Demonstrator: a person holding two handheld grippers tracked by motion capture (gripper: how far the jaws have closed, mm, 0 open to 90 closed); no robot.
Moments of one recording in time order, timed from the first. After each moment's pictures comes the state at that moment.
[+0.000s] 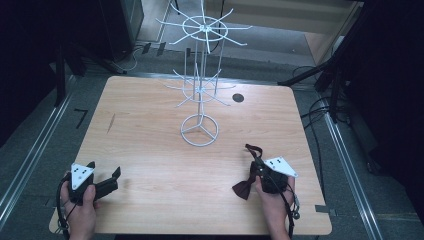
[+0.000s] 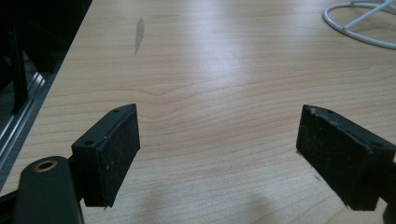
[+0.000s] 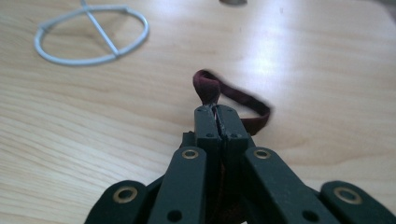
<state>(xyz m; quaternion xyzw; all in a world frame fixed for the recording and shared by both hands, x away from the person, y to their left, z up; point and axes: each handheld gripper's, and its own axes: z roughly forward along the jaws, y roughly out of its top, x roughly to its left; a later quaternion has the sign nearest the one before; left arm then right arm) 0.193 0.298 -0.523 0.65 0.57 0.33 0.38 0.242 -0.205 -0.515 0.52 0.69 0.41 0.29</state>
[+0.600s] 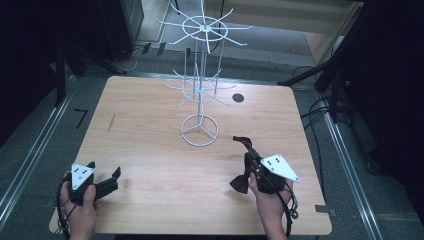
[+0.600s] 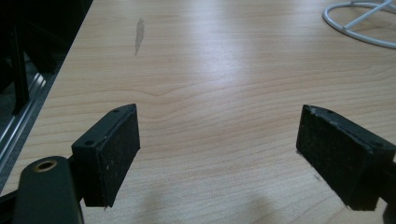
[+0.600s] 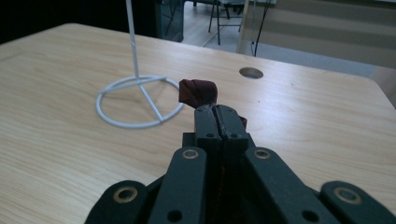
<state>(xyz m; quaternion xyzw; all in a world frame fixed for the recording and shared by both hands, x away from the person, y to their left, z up) 0.193 0.298 -0.523 0.65 0.57 0.34 0.38 0.226 -0.181 -0.466 0.47 0.67 0.48 0.33</state>
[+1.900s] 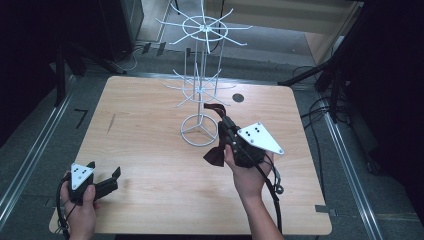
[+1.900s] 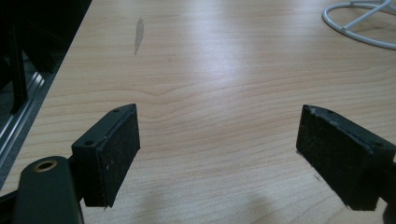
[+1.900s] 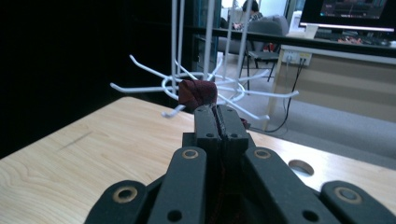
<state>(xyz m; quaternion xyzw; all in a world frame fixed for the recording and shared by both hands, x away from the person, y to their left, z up) 0.193 0.298 -0.523 0.65 0.57 0.33 0.38 0.249 -0.114 -0.374 0.40 0.65 0.56 0.33</state>
